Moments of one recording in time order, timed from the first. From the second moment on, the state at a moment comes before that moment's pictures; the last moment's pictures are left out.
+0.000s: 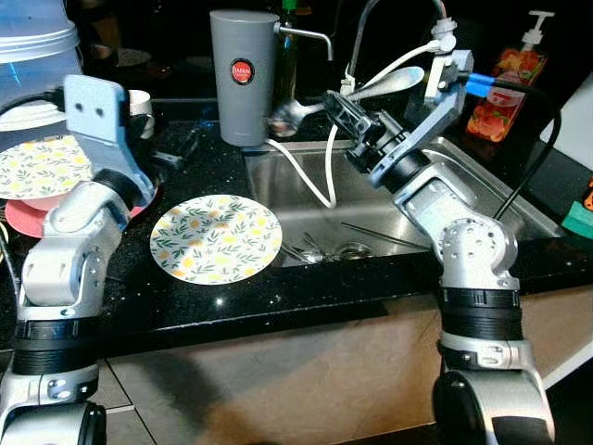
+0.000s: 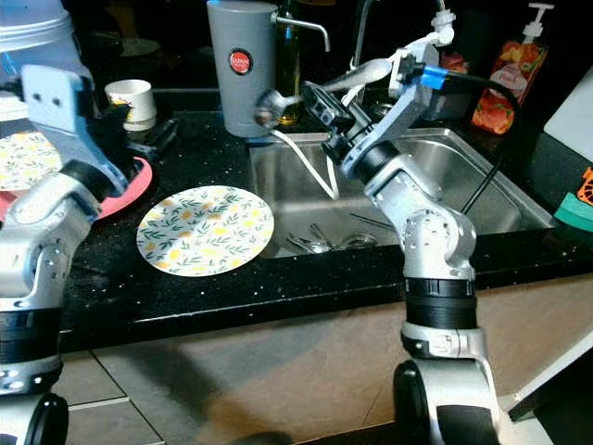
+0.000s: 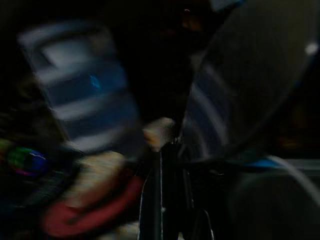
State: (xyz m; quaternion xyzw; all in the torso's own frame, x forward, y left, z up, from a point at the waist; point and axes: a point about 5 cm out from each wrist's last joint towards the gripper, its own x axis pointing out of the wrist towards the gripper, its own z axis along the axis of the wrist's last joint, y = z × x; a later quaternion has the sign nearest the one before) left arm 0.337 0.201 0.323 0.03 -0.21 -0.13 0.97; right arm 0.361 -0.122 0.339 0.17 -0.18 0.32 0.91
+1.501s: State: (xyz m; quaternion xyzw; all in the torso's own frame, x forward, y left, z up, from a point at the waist) left arm 0.307 0.097 0.271 0.13 -0.03 -0.50 0.86; right arm 0.415 -0.138 0.223 -0.28 0.02 0.24 0.93
